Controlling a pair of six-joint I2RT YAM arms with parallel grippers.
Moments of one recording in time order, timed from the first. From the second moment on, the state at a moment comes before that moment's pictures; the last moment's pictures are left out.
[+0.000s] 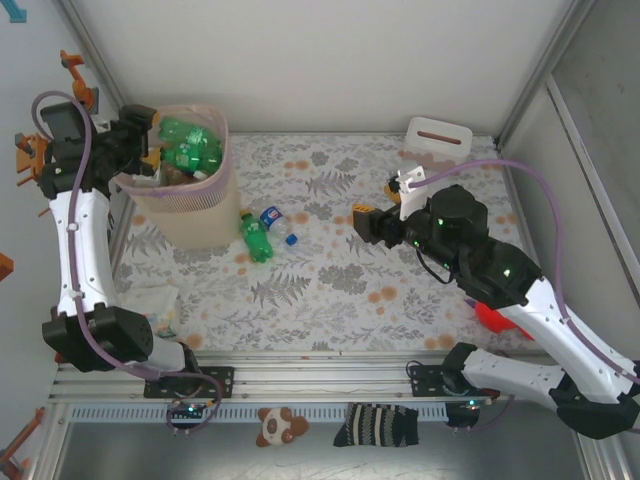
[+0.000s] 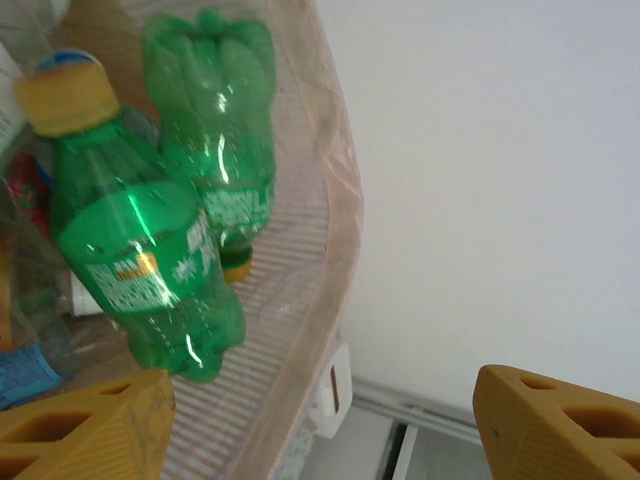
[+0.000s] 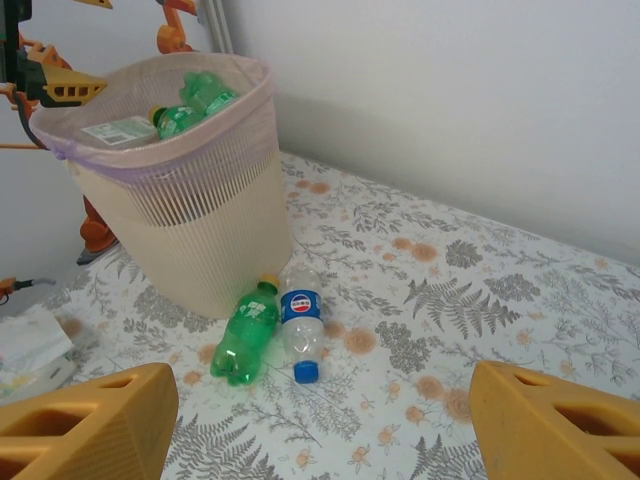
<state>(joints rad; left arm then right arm) 0.17 1.44 1.67 -0.77 0.48 -1.15 0.85 0.96 1.27 -0.58 0.12 0.14</state>
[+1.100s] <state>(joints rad) -0.60 1.52 1.47 -1.03 -0.32 -0.76 0.85 1.02 1.28 -0.60 0.13 0.13</state>
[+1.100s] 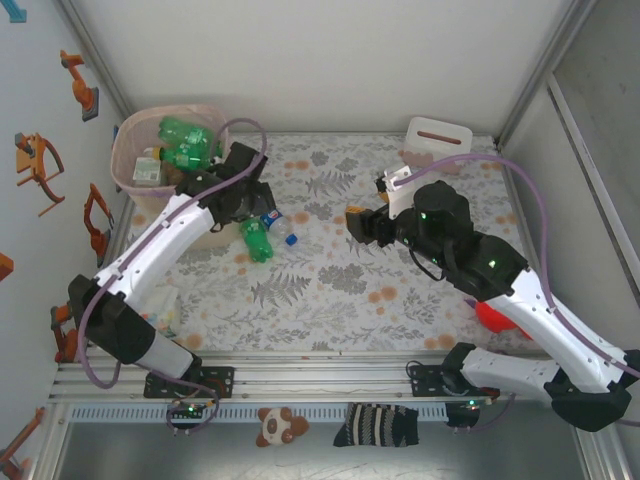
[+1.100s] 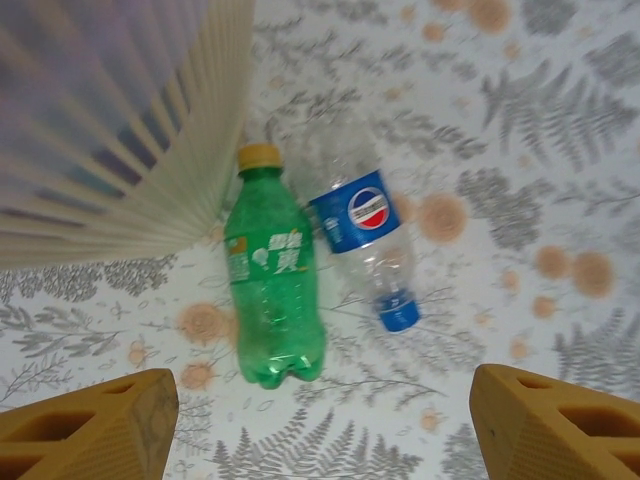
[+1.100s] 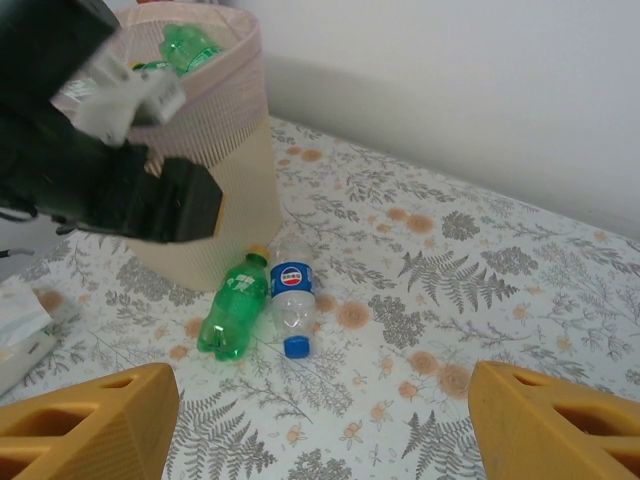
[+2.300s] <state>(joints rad) -0.53 1.88 1.26 -0.76 -0.20 -0.79 0.85 1.04 1.29 -0.62 0.13 0.12</state>
